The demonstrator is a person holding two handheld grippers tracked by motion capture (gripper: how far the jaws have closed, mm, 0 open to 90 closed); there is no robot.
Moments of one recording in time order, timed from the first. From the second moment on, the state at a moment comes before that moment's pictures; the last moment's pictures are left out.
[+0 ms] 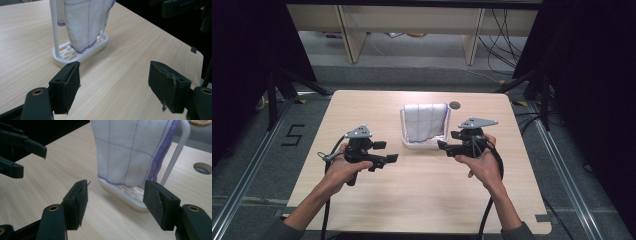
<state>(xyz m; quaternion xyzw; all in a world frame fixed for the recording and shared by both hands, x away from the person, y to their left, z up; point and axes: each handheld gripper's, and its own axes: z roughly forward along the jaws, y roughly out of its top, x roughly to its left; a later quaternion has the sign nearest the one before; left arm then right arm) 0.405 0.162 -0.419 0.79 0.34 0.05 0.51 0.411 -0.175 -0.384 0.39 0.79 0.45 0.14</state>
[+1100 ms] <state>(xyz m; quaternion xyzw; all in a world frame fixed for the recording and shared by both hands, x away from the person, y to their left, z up) 0.358 0.168 -0.467 0.82 0.32 0.07 0.48 0.386 -0.160 -0.440 0.37 0.82 0.43 0.09</state>
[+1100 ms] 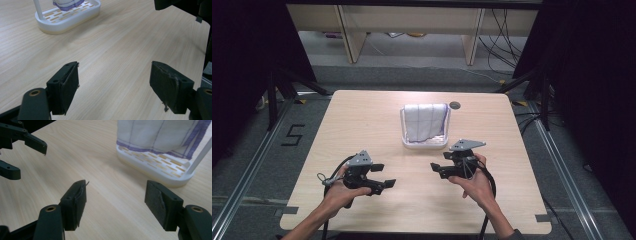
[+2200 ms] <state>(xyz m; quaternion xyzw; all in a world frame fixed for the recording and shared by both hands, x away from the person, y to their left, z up) 0.320 0.175 -0.487 0.82 0.31 0.05 0.47 0.334 -0.173 -0.466 0.38 0.83 0.40 0.09</state>
